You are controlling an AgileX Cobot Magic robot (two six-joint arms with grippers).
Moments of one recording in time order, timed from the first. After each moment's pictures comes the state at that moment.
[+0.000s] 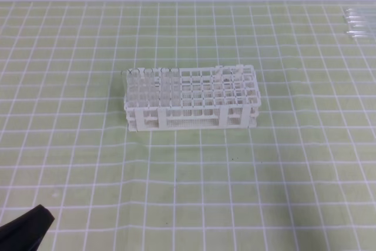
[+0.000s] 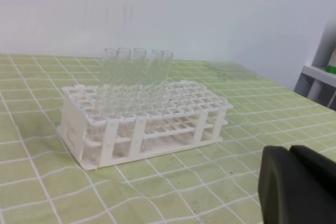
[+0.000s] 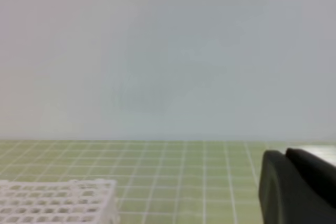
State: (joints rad) left arm -0.67 0.10 0.01 1.77 0.02 -1.91; right arm 0.20 0.34 -0.17 -0.10 -0.22 0.14
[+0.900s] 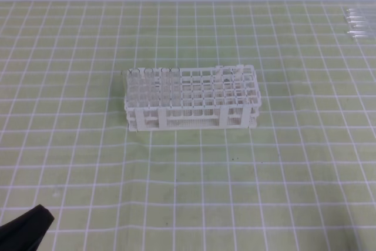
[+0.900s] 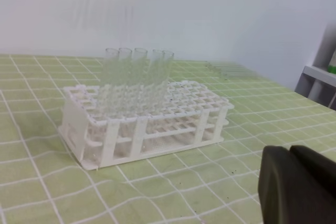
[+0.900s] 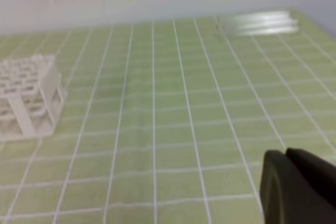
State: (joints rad) left arm -0.67 0.10 0.01 1.76 0.02 -1.91; right arm 0.05 -0.02 0.00 -0.12 0.22 0.25
